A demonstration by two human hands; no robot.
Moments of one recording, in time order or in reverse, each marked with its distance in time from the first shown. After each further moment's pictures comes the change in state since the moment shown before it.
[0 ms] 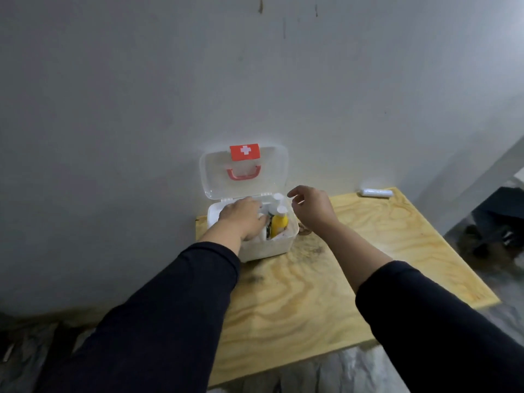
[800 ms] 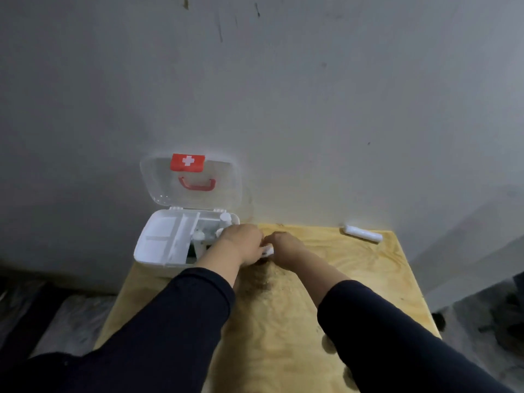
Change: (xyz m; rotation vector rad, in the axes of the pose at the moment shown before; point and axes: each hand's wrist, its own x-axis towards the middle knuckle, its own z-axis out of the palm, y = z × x) left_hand 0.082 0.132 0.040 0.113 -0.162 -0.134; right_hand 0.091 0.127 -0.006 -0.510 -0.595 -0.396
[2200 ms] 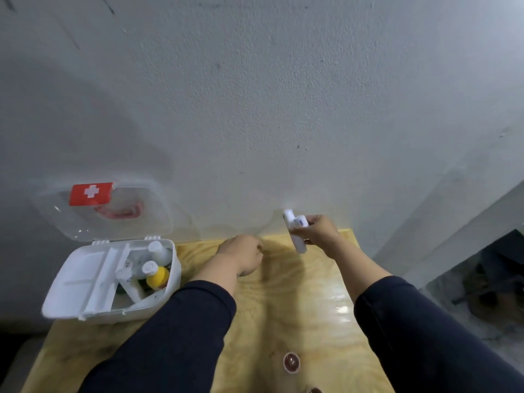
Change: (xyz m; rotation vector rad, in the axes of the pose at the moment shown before) left_hand 0.099 0.097 0.017 -0.159 -0.032 -0.005; right_hand -0.026 0.182 -0.061 1.058 0.245 0.429
